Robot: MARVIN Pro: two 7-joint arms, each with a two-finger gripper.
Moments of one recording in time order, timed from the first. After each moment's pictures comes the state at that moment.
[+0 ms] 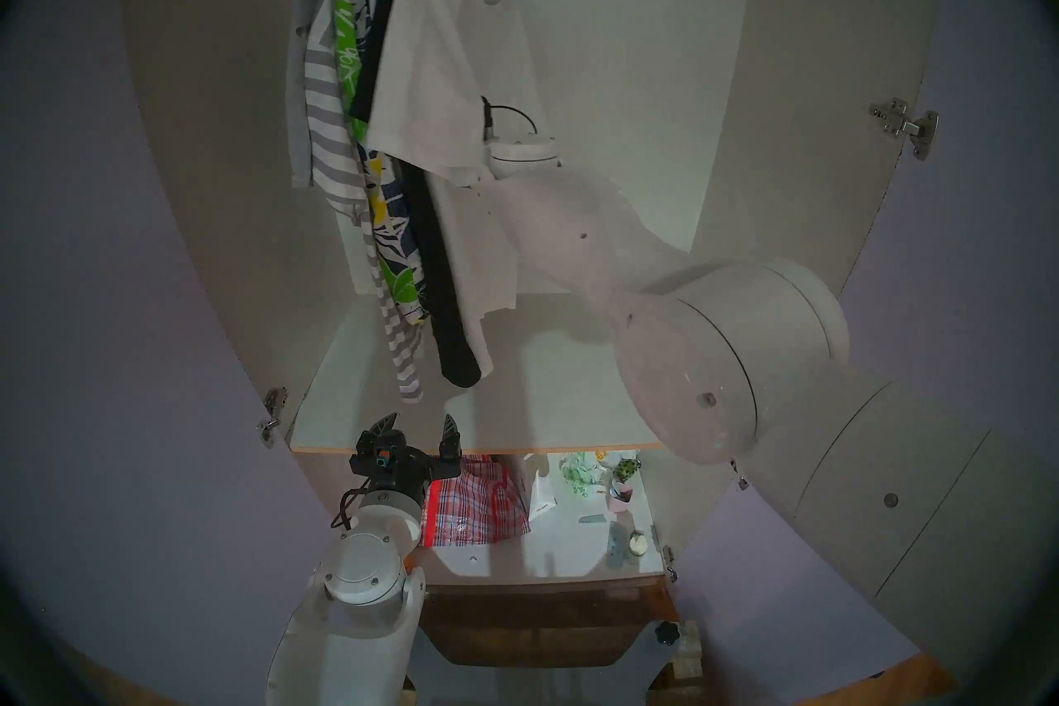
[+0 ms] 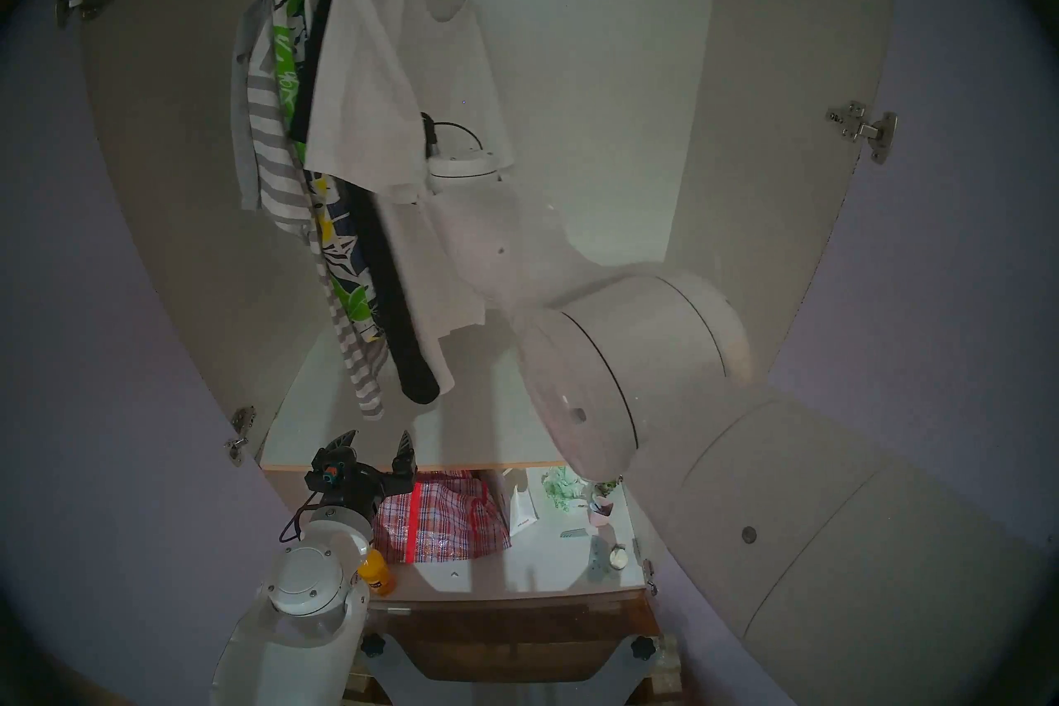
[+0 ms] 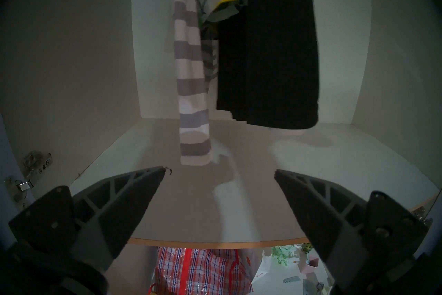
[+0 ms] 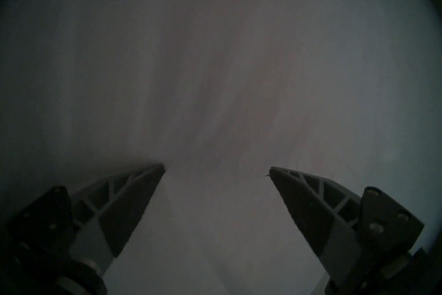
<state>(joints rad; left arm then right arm) 1.90 -1.55 -1.51 -1.75 -0.03 -0.01 0.07 -0.19 -1.97 1.28 -0.25 0.21 0.16 0.16</state>
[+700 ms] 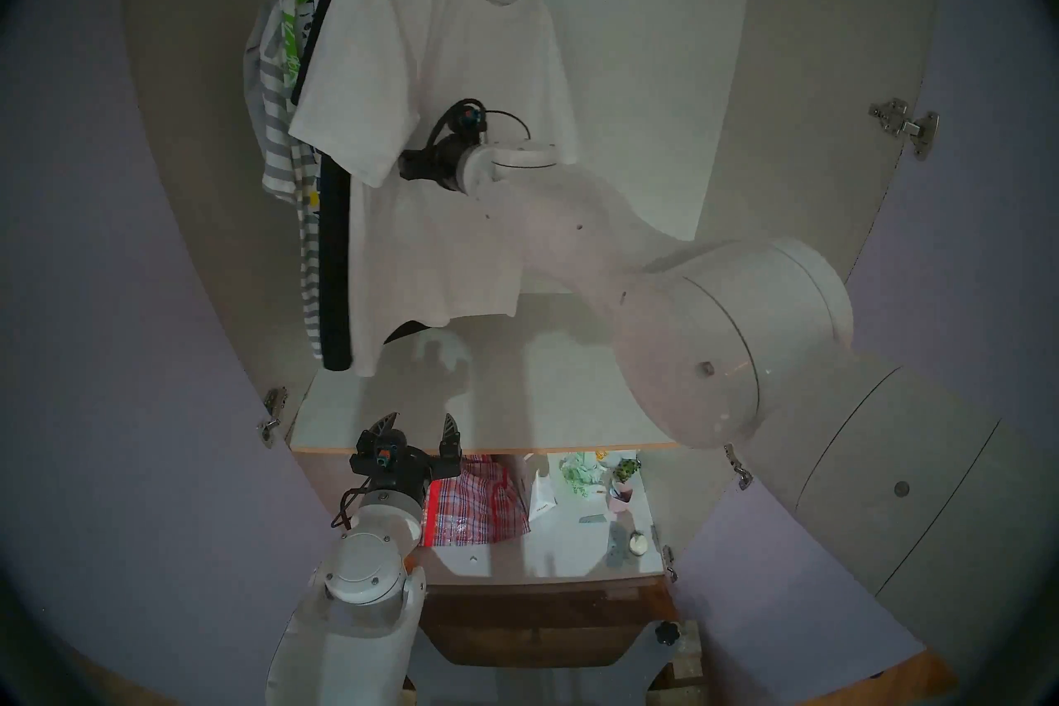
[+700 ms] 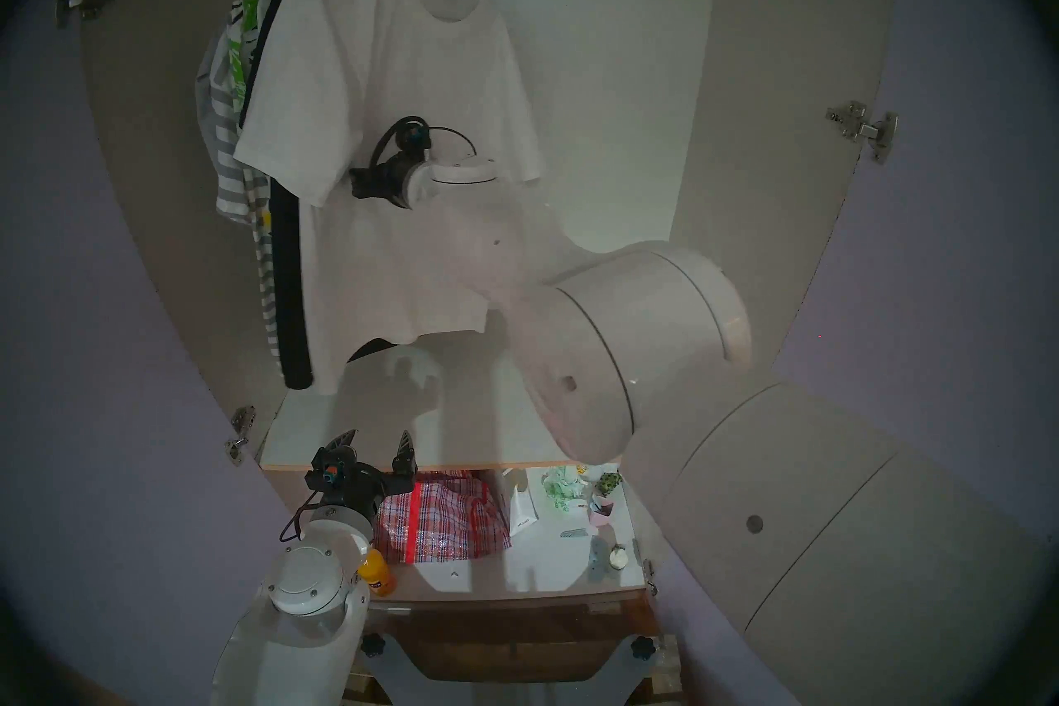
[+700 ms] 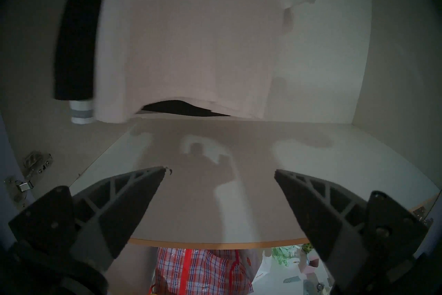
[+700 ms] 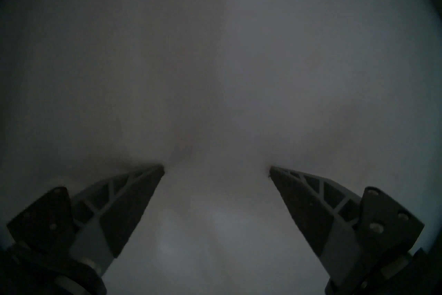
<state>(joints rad) 1.91 -1.54 -1.51 -1.76 -0.03 -0.01 0.08 -0.22 -1.87 1.34 -0.24 0.24 -0.02 0.39</state>
